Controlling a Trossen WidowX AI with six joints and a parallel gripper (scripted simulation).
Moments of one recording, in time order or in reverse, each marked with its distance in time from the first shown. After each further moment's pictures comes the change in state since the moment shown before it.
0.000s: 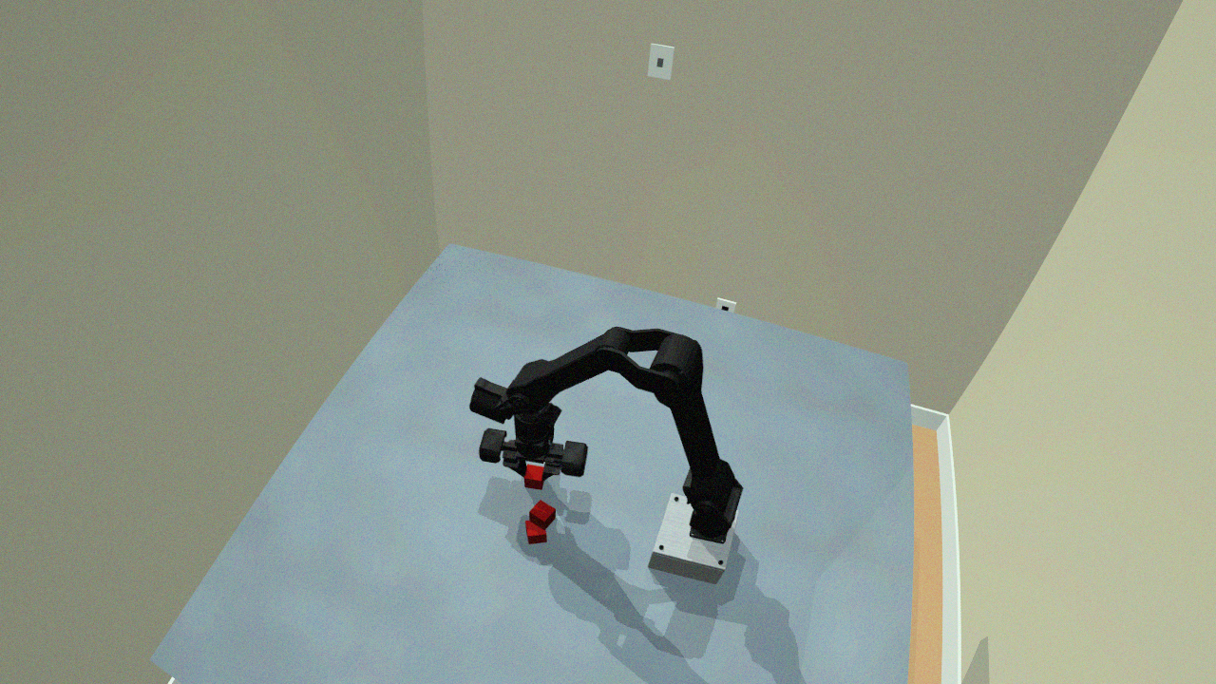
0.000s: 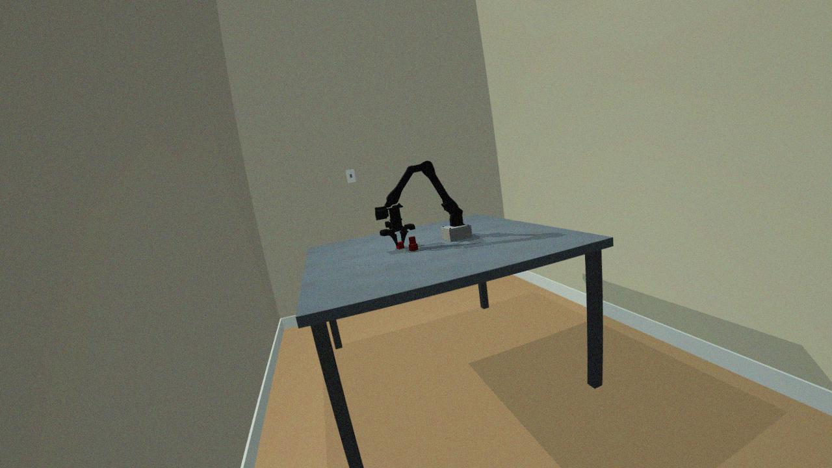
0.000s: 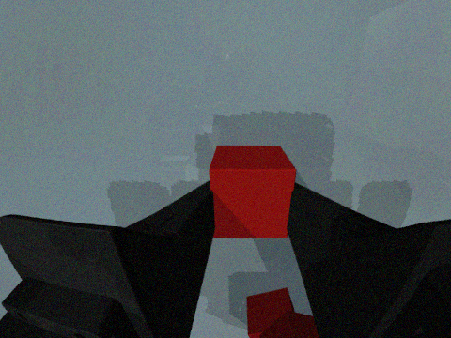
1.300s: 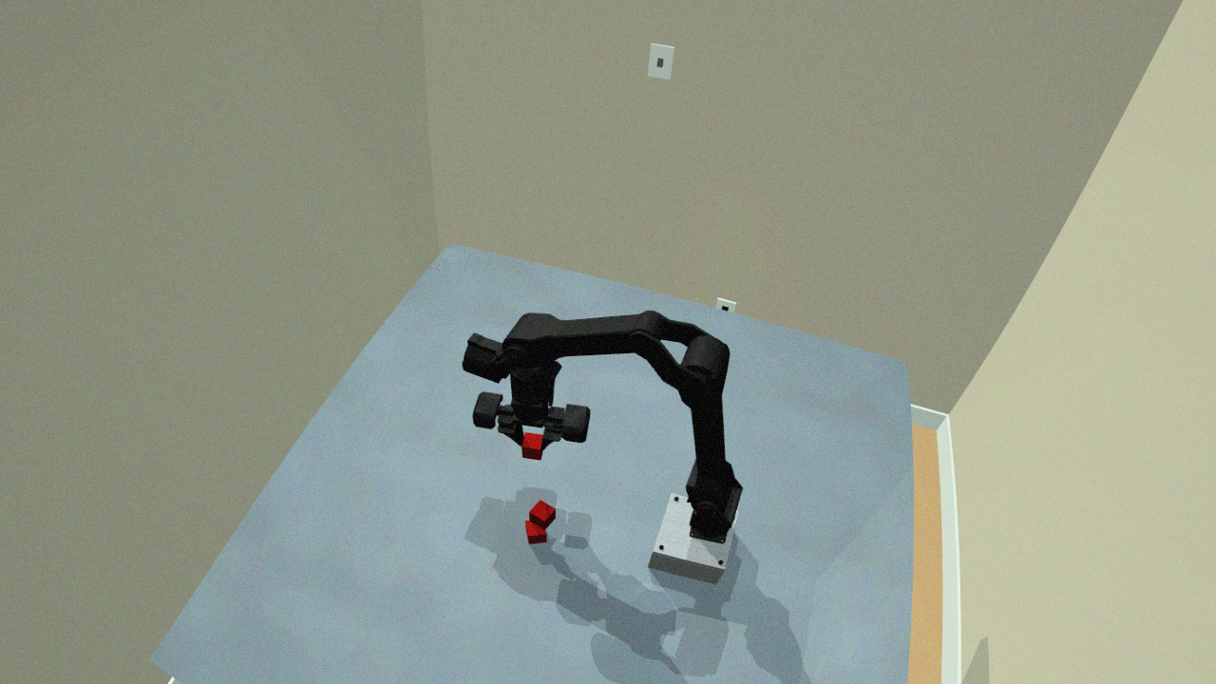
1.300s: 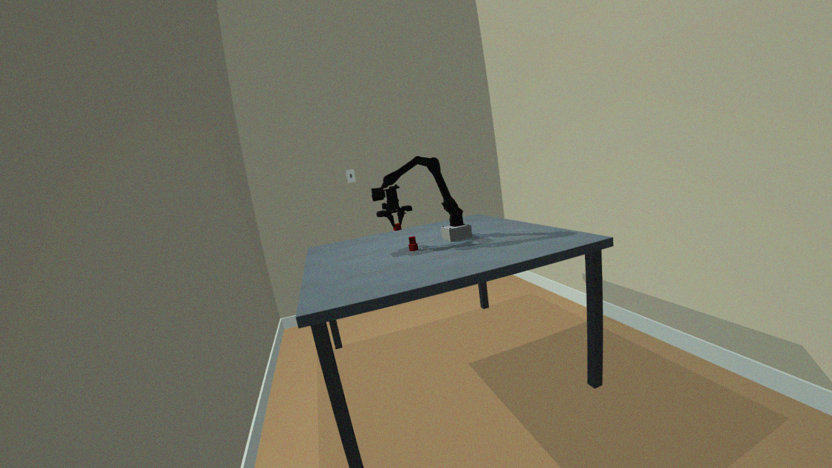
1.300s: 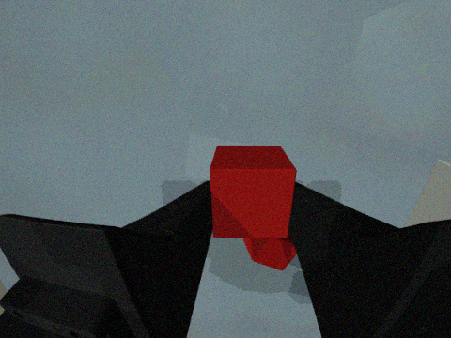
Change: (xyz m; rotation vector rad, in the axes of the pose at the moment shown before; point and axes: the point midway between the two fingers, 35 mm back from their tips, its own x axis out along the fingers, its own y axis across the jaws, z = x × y) arm -0.102 0.000 0.000 -0.004 0.002 -0.007
